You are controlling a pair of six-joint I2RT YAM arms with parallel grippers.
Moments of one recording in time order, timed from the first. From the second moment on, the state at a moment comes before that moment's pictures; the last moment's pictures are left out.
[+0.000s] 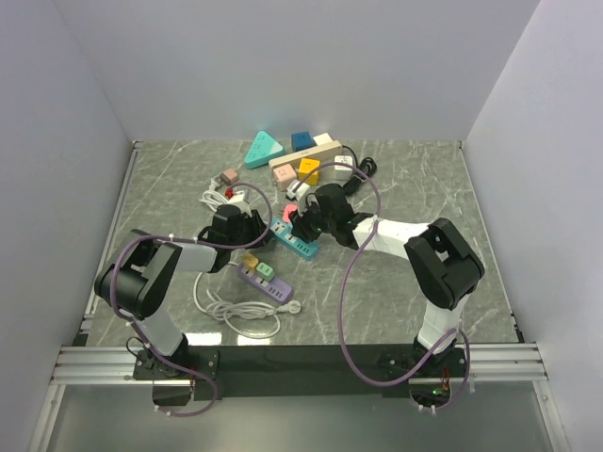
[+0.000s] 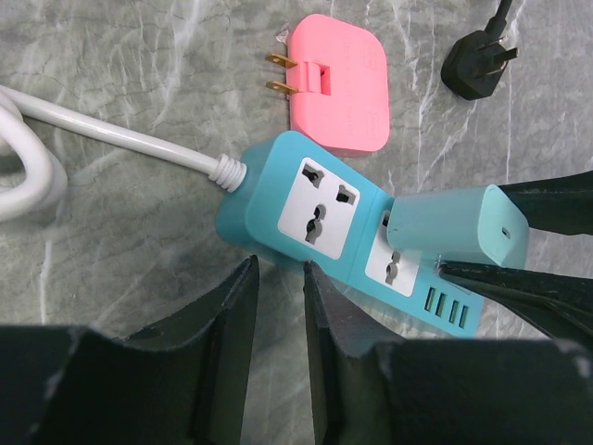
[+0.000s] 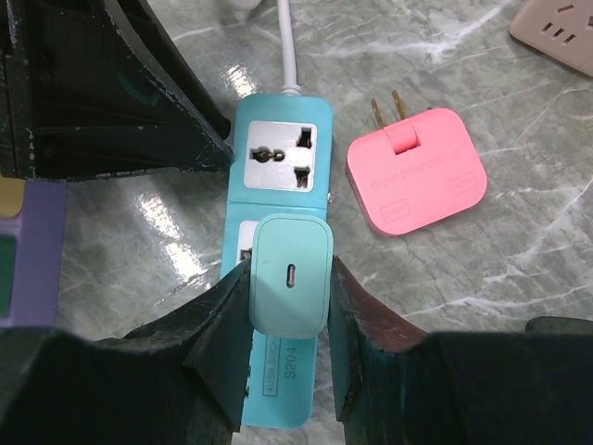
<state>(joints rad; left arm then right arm) -0.42 1.68 0.63 0.53 0.19 -0.56 0.64 1.81 1.04 0.15 -0.31 -0.18</state>
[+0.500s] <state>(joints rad) -0.42 1.69 0.63 0.53 0.19 -0.55 0.66 1.83 1.04 0.16 -0.27 -0.17</state>
